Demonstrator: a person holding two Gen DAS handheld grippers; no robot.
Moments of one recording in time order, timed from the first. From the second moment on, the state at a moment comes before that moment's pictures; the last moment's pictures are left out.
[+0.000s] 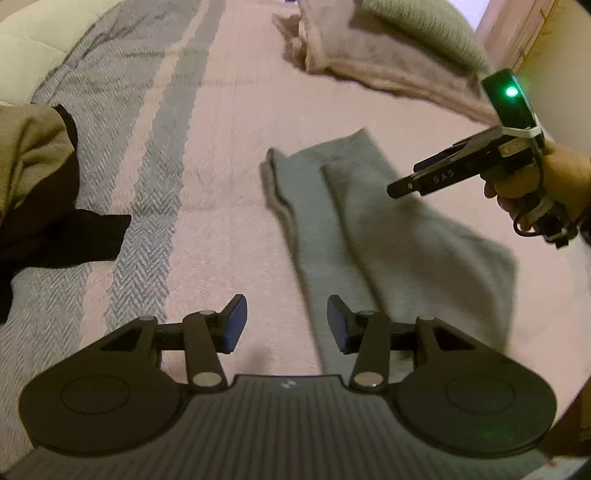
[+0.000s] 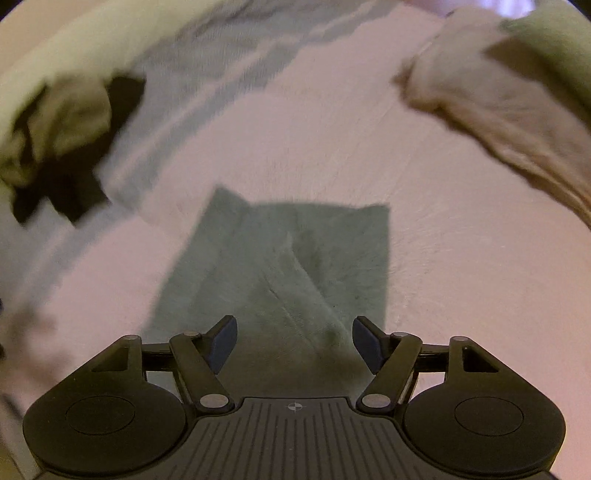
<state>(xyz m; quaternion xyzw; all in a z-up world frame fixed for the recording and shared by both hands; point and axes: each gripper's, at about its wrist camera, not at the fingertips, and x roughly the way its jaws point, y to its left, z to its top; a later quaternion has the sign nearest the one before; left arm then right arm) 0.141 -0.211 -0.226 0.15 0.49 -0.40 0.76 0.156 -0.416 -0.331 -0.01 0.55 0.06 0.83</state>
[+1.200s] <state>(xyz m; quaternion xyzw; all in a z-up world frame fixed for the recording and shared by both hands) 0.022 -0.268 -0.252 0.12 0.54 -0.33 0.77 -0.211 -0.677 -0.257 0.03 0.61 -0.20 0.77</state>
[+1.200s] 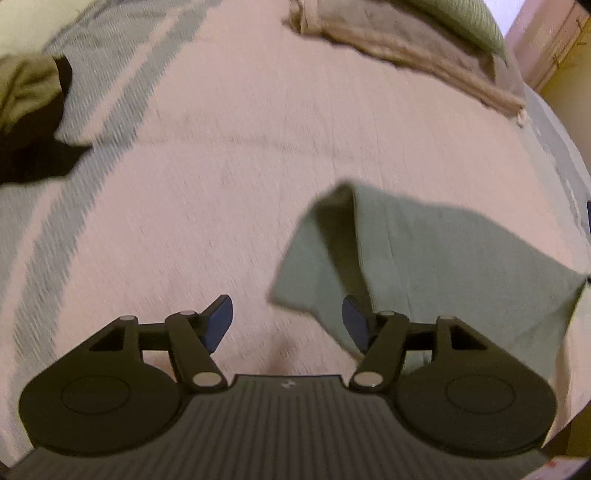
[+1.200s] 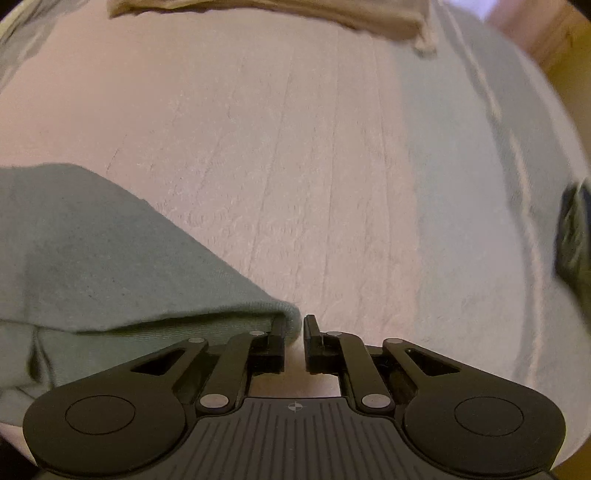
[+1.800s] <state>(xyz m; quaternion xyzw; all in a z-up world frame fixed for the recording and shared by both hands) 0.063 -0.266 -0.326 0.01 0.57 -0.37 0.73 -0.161 -0.381 -0.274 -0.24 0.48 0.26 0.80</state>
